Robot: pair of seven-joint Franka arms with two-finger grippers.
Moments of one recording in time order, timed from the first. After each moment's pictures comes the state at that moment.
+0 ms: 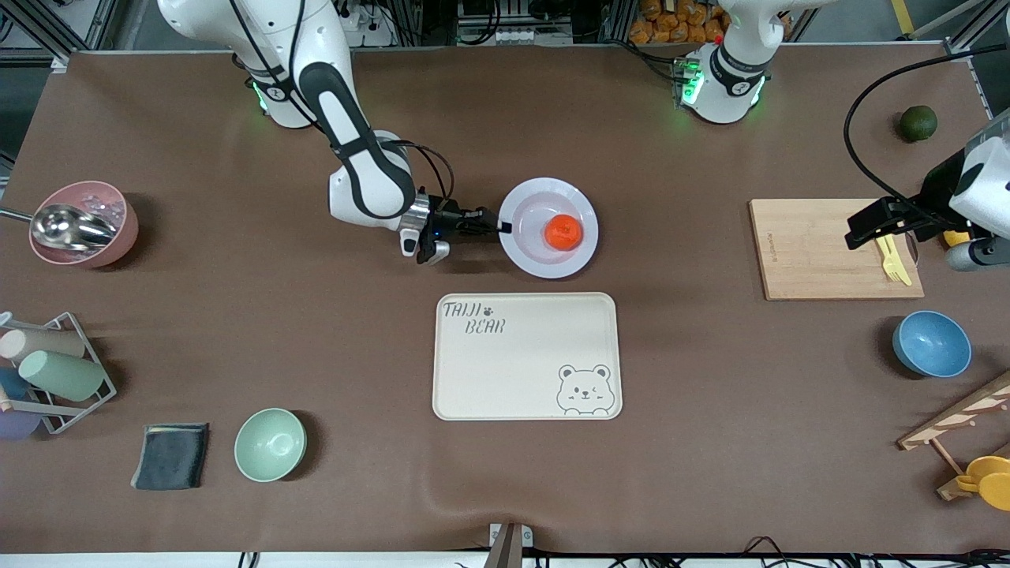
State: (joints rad) left arm 0.09 0.10 -0.16 -1.50 0.01 1.59 -0.19; right arm 0.76 0.47 -0.06 -2.19 2.01 2.25 -0.90
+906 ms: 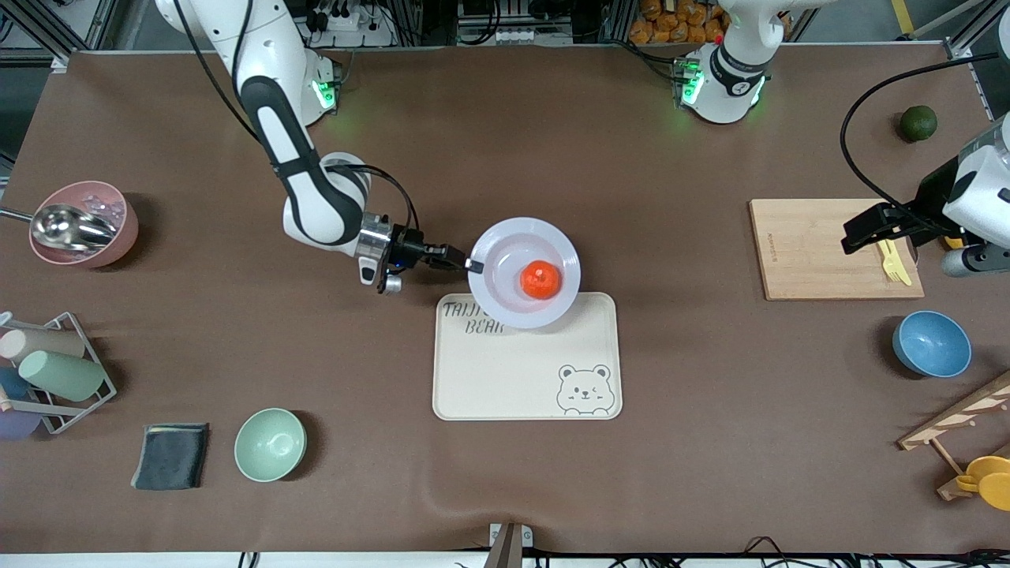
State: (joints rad) left arm 0.09 0.10 -0.16 -1.52 0.01 1.62 -0.19; right arm 0.58 0.45 -0.07 -2.12 2.01 2.23 -0.85
